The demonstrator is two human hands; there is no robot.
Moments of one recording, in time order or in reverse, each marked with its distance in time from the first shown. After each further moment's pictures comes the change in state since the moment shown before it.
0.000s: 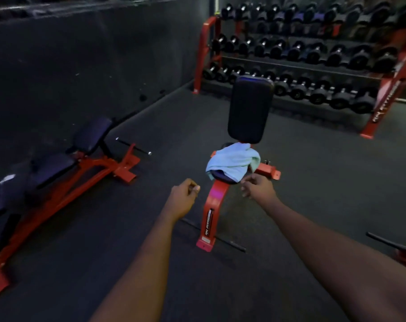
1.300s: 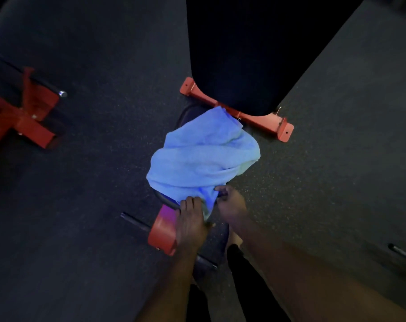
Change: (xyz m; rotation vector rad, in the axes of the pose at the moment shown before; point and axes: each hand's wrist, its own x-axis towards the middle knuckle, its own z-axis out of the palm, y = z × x) left_hand 0.454 -0.141 0.395 0.667 -0.382 -0.322; right_hand 0.531 0.258 0.069 -0.099 -0.256 0.503
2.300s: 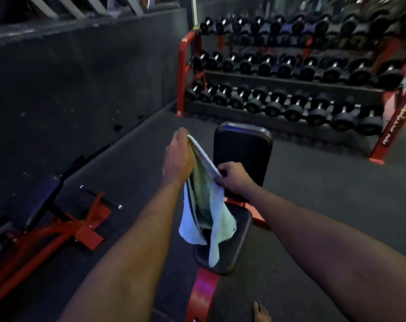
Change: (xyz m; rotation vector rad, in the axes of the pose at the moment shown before) left_hand -0.153 -0.001 -0.480 -0.422 0.961 0.423; right_hand -0.234 -0.303 -0.110 -0.461 0.319 -0.796
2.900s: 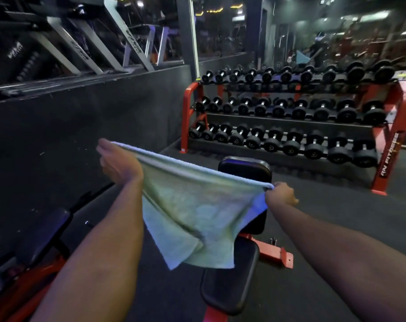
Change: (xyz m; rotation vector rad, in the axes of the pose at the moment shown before) left_hand 0.057 -0.045 -0.131 0.161 0.711 -0.490; right_hand -0.033 0.024 -0.072 0.123 0.508 0.756
